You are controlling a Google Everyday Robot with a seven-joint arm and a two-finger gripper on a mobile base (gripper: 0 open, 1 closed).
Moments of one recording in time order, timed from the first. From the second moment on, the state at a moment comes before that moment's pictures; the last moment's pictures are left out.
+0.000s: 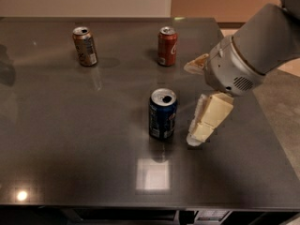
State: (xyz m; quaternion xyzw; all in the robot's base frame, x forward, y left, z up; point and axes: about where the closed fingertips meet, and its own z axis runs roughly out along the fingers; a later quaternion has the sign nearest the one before) arm 0.436 -0.085 0.929 -0.66 0.70 0.12 0.24
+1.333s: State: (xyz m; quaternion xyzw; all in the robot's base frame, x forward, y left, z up) arm 0.447 -0.034 0.893 -0.67 0.68 0.17 0.24
